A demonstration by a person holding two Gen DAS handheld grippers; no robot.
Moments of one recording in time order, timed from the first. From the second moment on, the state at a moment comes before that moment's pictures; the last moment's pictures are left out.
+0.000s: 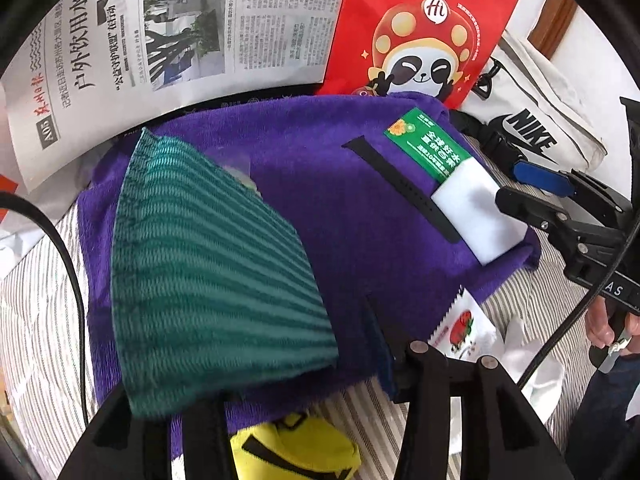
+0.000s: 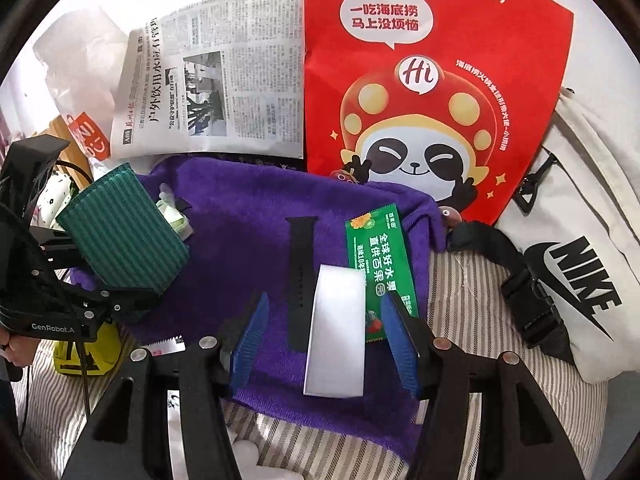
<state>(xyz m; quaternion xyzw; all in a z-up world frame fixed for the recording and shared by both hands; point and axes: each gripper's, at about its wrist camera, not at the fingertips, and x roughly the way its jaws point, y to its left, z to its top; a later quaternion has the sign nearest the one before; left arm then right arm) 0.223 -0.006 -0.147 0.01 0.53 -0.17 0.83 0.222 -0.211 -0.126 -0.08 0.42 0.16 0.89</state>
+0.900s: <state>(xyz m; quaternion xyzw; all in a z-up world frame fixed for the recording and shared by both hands) 0.157 0.045 -0.121 -0.01 0.50 -0.15 0.85 0.133 -0.202 -0.110 -0.07 0.42 0.16 0.89</state>
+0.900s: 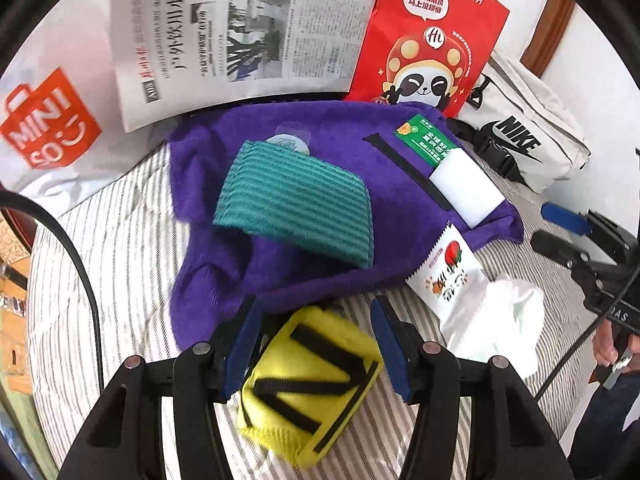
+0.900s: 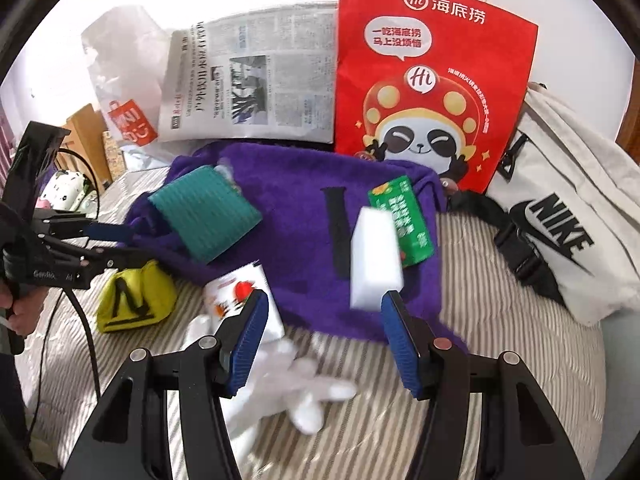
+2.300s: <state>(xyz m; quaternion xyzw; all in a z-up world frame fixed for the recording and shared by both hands) 0.101 0.061 -0.151 -0.03 0.51 -0.13 0.85 0.056 -0.234 -0.139 -0.03 0.50 0.19 0.84</state>
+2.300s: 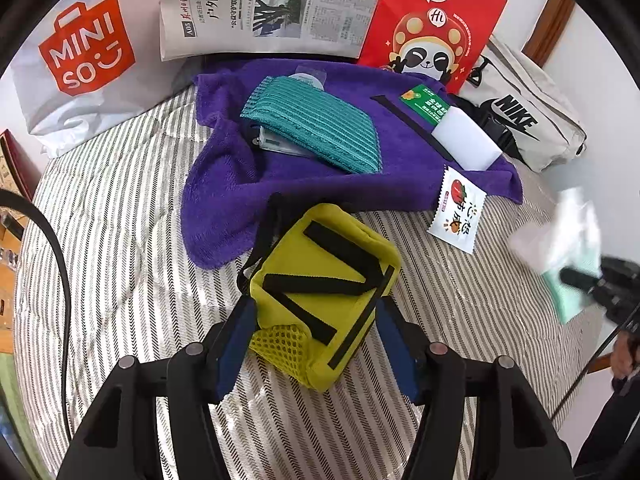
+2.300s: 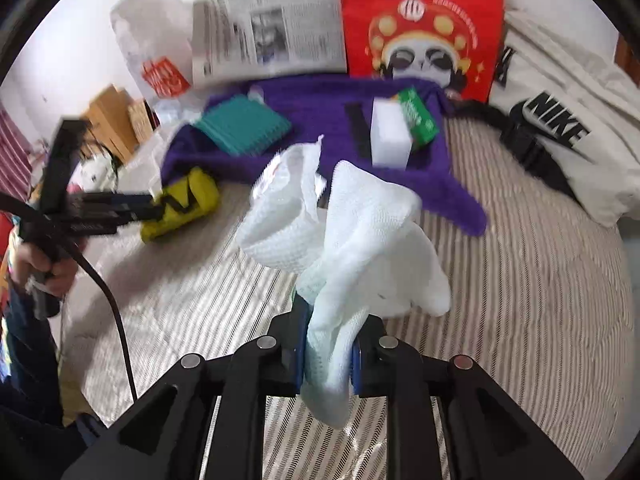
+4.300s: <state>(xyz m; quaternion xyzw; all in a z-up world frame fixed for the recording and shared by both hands) 0.099 0.030 -0.108 -0.07 0.41 -0.31 0.85 0.073 -0.243 -0.130 0.05 0.46 0.23 0.85</state>
